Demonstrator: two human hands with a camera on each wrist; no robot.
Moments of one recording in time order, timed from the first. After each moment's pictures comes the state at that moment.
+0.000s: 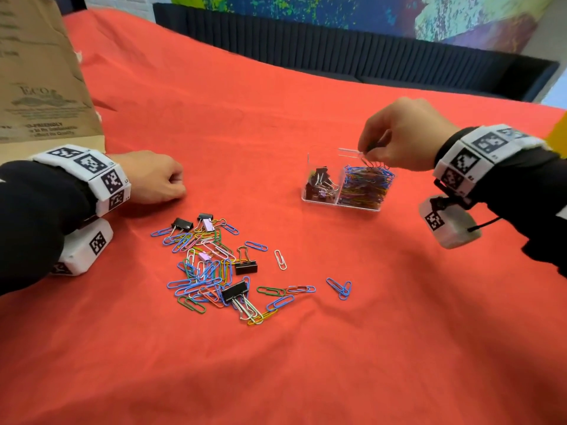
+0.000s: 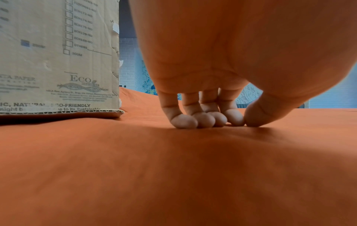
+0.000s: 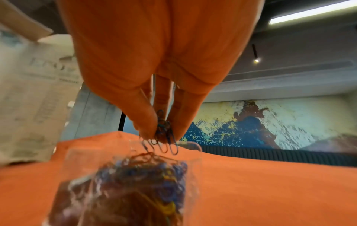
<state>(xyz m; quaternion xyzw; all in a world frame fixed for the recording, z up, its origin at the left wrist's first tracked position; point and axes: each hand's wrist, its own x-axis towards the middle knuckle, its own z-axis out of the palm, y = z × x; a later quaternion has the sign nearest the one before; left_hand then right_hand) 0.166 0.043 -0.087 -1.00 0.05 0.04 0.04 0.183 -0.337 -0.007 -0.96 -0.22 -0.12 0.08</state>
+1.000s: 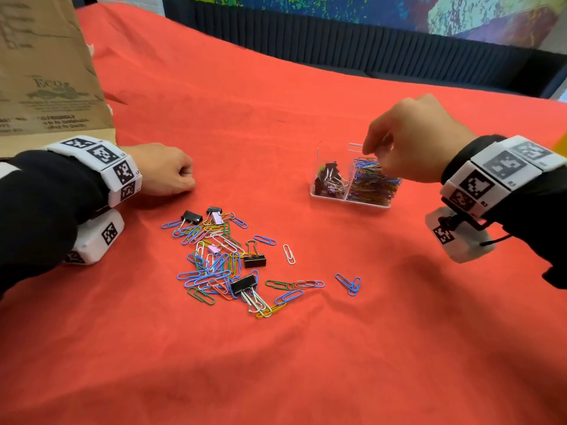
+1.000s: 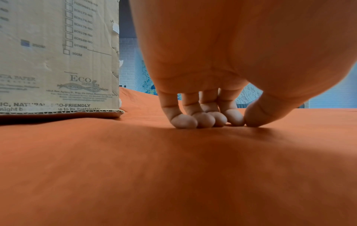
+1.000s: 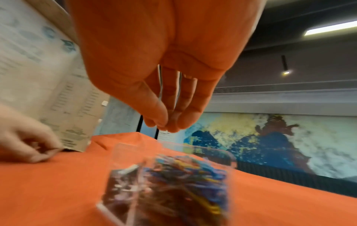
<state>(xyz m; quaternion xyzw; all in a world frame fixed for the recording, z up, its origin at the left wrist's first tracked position) 0.173 0.045 -0.089 -1.00 0.06 0.03 0.04 0.158 -0.319 -0.010 -0.96 -0.23 -0.17 0.04</state>
